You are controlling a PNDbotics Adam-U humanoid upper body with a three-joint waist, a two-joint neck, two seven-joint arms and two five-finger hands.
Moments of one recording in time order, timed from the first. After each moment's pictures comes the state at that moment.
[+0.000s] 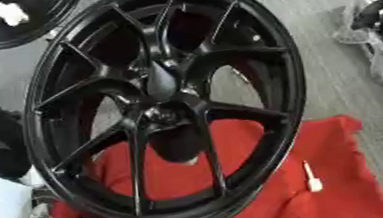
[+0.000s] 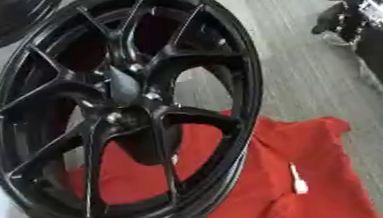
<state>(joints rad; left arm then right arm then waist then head) -0.72 0.92 -0.08 -1.66 -0.25 0.24 -0.44 -0.17 -0.51 -0.31 -1.77 -0.44 0.04 0.36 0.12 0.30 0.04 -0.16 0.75</state>
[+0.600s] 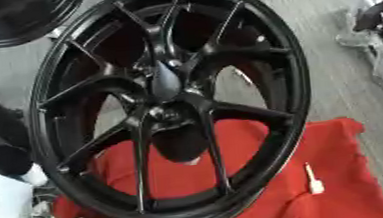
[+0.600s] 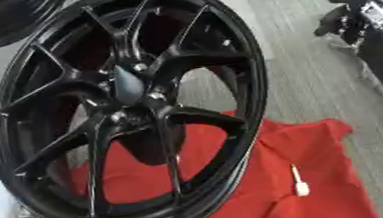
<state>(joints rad) -0.56 0.90 -0.01 -1.47 -0.34 0.19 -0.42 -0.16 -0.51 -0.32 -1.77 -0.44 0.04 0.36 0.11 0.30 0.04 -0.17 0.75</state>
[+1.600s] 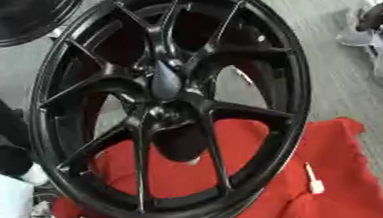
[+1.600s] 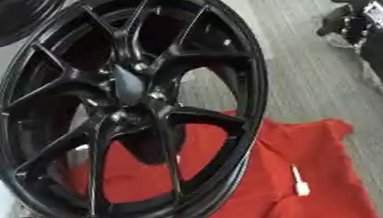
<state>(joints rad) -0.62 0.72 -0.01 -1.57 0.12 0.18 -0.18 -0.16 -0.51 -0.32 -1.77 -0.45 0.04 0.36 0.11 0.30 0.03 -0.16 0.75</state>
